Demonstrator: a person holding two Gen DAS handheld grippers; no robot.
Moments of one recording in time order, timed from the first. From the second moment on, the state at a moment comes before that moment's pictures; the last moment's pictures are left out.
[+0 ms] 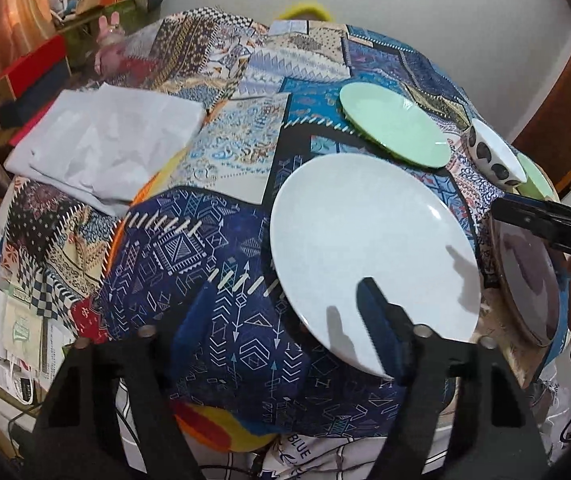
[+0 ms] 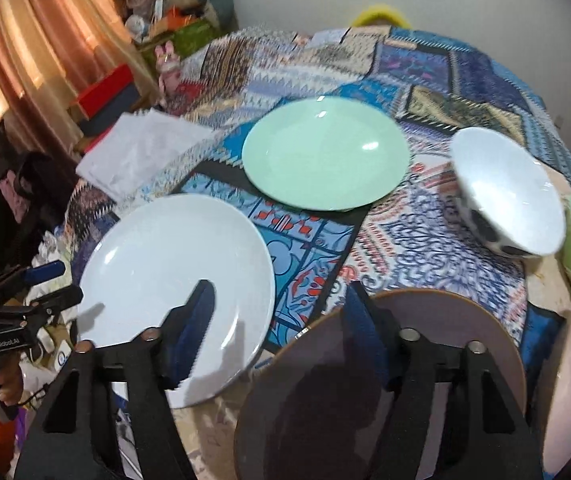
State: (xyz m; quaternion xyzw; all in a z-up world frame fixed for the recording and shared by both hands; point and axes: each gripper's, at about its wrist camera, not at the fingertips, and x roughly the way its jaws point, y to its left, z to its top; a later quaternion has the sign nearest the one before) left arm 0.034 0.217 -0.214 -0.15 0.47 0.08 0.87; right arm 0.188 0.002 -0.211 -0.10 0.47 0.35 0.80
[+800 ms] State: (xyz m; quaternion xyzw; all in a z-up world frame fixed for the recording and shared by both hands) left arm 0.040 0.214 -0.230 -0.19 0.50 0.04 0.84; right arm 0.208 0.044 -0.244 -0.15 0.55 0.37 0.74
